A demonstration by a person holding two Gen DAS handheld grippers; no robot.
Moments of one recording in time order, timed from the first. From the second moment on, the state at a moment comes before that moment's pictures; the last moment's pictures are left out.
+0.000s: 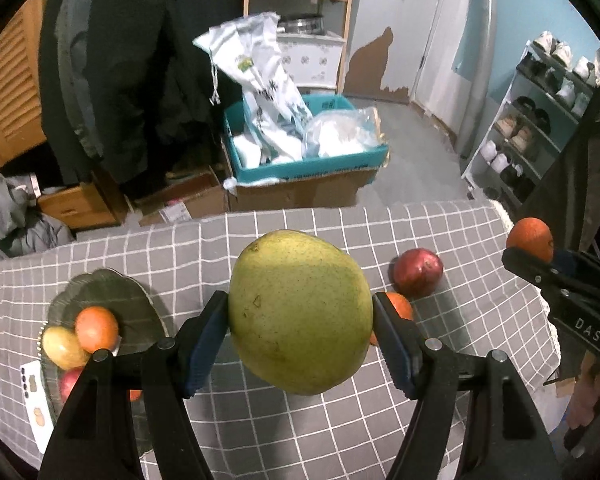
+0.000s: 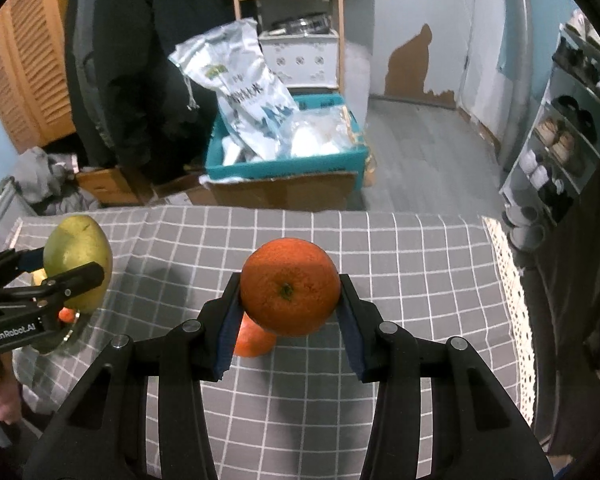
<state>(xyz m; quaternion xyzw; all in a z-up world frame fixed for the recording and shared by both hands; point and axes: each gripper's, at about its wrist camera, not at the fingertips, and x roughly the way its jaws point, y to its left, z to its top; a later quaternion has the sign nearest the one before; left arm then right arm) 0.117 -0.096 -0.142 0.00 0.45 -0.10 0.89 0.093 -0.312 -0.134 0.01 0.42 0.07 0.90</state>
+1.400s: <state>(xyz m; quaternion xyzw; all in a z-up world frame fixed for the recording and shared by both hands) 0.057 0.030 -0.091 -0.05 0.38 -0.04 0.92 0.074 -0.183 -0.064 -0.04 0.35 0.20 0.91</state>
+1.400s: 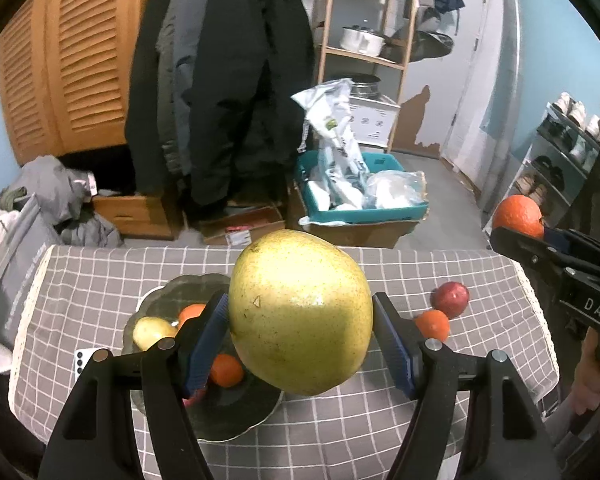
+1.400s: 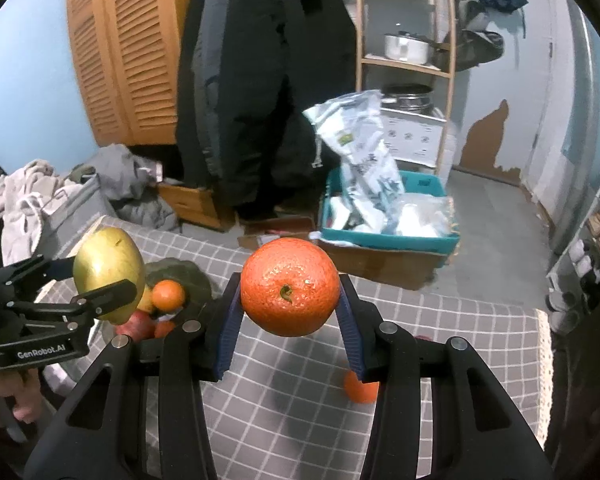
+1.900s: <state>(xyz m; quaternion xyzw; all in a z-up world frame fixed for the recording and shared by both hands) 0.054 0.085 -0.137 -0.08 0.43 0.00 0.90 0.096 -0.116 -0.084 -0.04 0.38 0.24 0.89</state>
